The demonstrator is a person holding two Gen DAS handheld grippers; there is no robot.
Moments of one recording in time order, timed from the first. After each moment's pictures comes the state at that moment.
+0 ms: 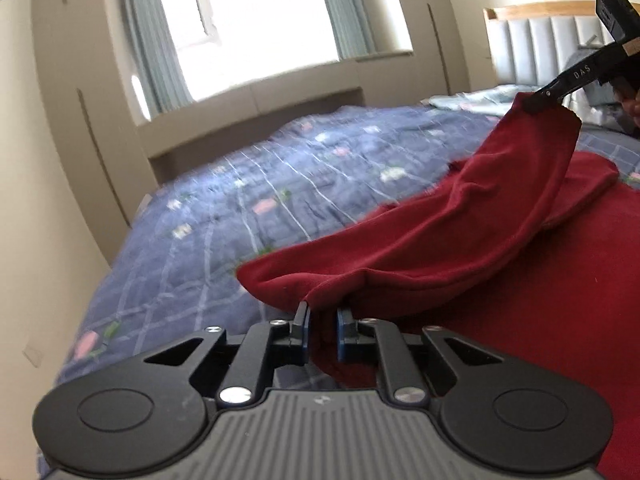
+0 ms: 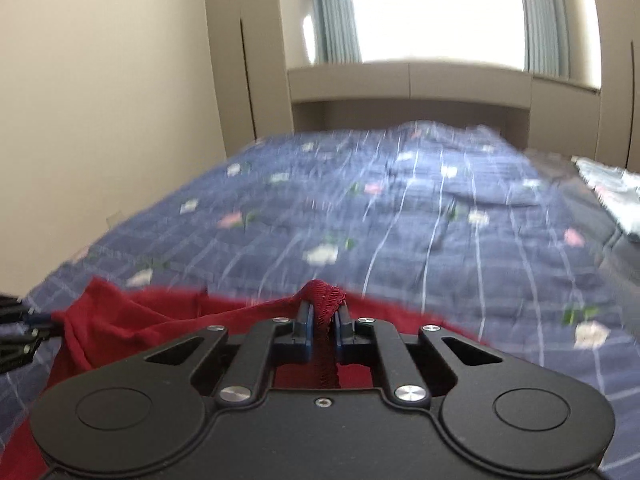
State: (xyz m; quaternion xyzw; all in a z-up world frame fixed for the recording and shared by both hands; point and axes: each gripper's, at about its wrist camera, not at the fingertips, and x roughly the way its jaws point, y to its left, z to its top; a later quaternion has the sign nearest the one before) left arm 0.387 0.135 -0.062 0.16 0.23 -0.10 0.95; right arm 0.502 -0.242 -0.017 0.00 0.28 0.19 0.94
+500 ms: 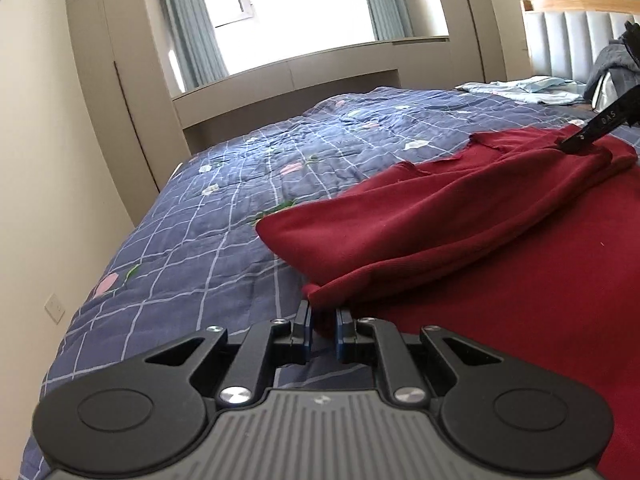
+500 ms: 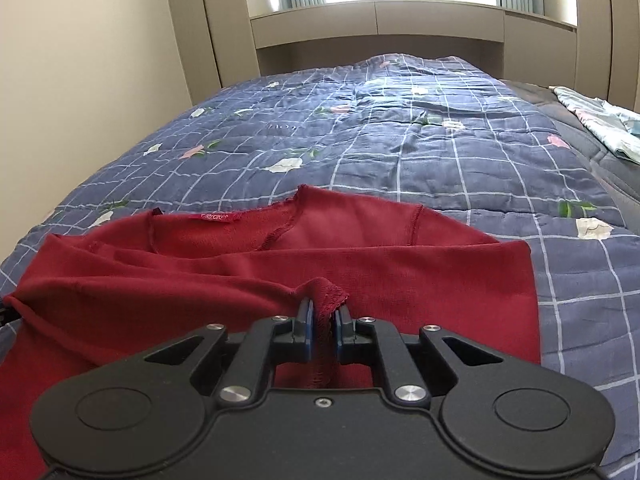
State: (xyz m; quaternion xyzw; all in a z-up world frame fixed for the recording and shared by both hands) left arm 0.363 0.132 -0.086 0.15 0.27 -0.05 0.95; right arm 0.497 -0.249 -0.093 0.00 0.36 0.15 0.92
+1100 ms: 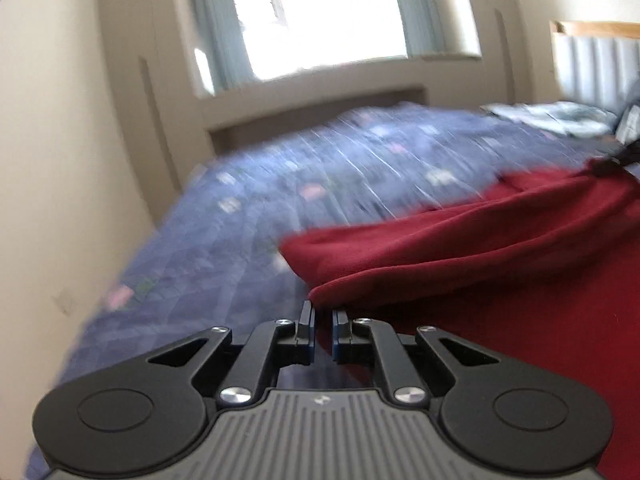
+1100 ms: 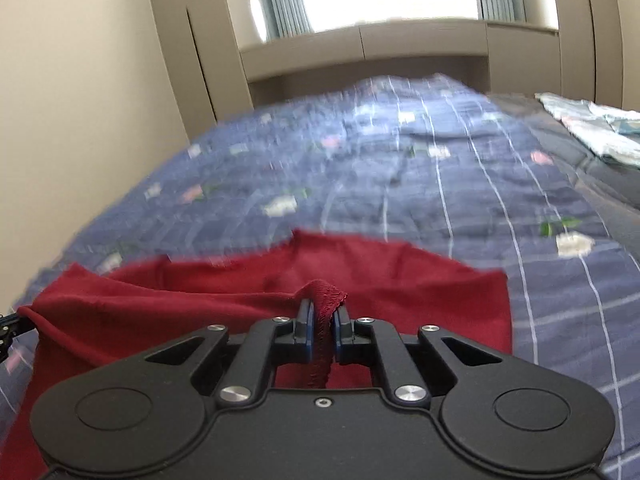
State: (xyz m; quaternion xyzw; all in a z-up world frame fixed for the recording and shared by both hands) left arm 0.380 0.126 -0.064 0.11 0.27 -0.04 0.96; right arm 0.495 -0.267 -0.073 0.03 0.36 0.14 0.92
